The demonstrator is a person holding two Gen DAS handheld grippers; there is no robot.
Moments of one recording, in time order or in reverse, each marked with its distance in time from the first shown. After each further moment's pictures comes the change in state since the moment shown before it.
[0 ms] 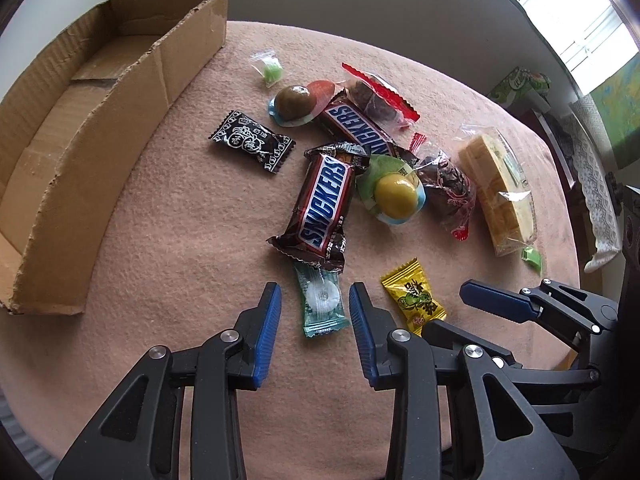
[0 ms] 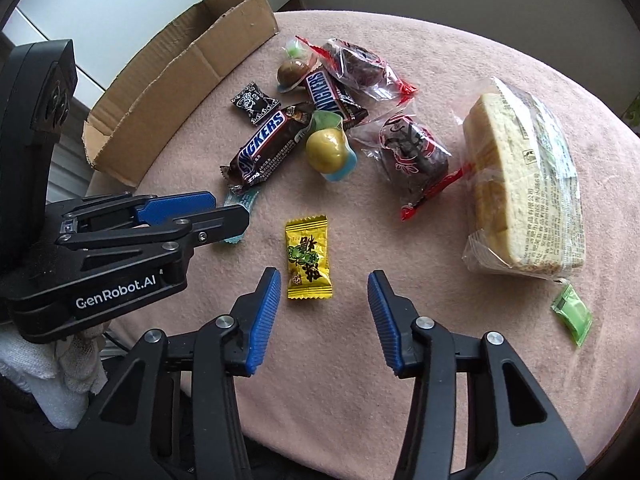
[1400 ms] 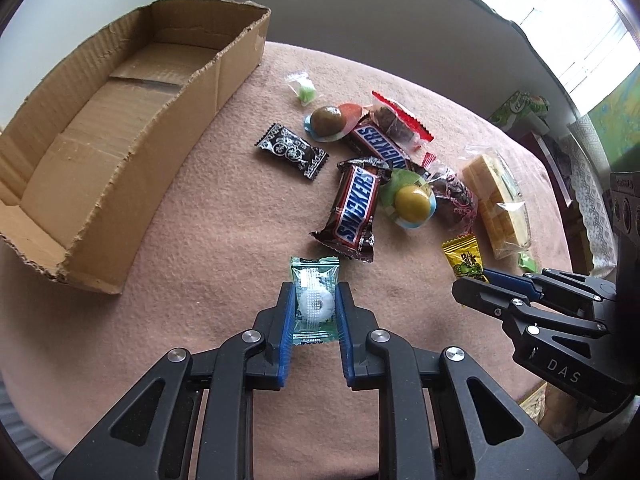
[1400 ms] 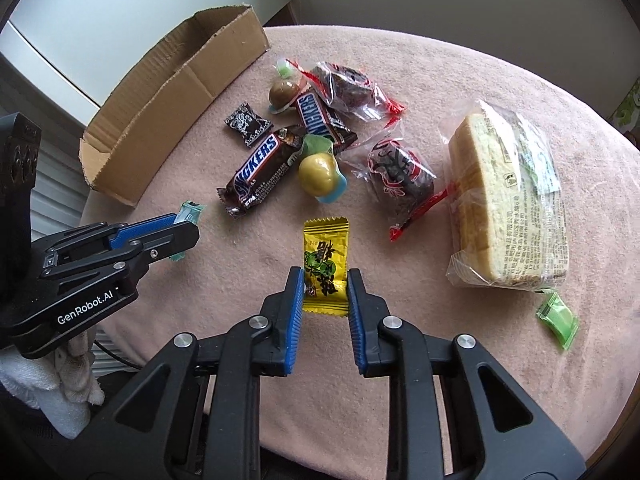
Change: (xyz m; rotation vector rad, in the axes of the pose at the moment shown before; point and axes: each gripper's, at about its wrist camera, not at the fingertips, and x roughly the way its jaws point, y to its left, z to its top) left arm -0.029 0.022 -0.018 -0.047 -0.106 -0.037; right arm -0.028 -0.005 0.002 0.031 -0.053 -0.020
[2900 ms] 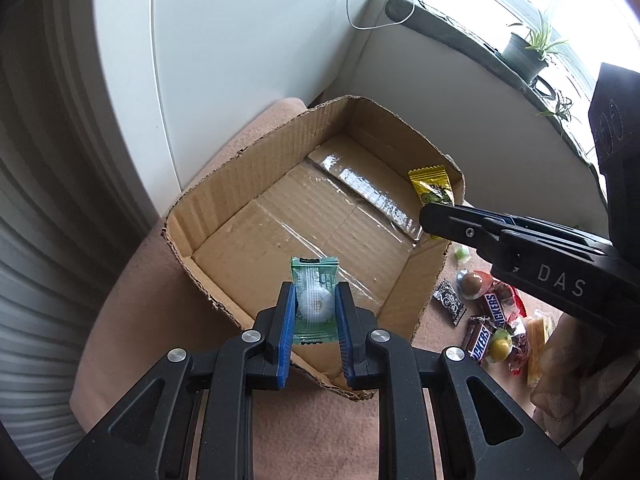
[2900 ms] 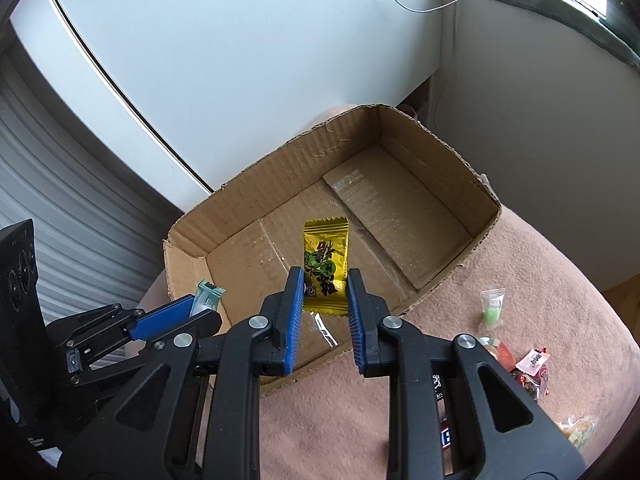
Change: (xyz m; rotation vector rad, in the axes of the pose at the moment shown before) left arm -0.079 0.134 0.039 -0.331 -0.216 0.136; right arm 0.044 0.175 0.161 -0.348 -0.053 0.135
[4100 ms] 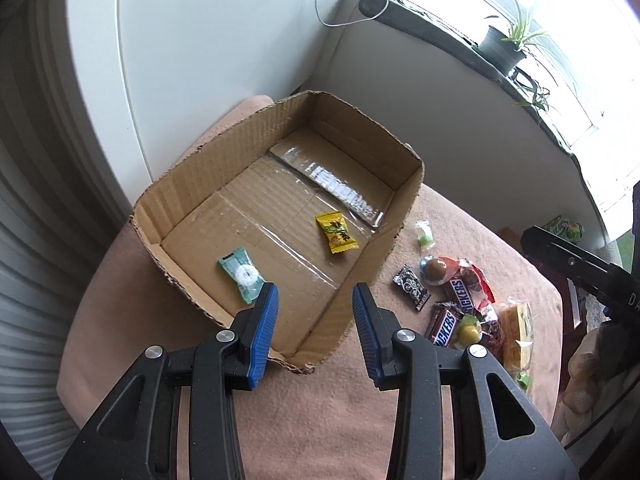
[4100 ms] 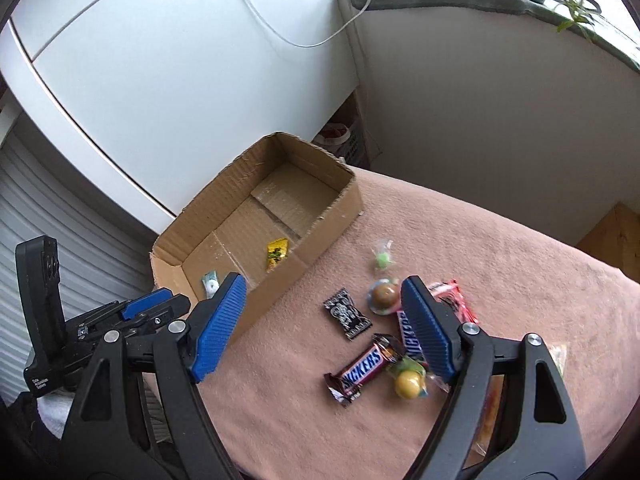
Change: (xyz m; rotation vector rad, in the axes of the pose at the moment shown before) left arm -0.013 -0.031 -0.007 0.040 0.018 -0.060; right arm -0.108 -0.087 -0.064 0.257 -0.139 -0.071
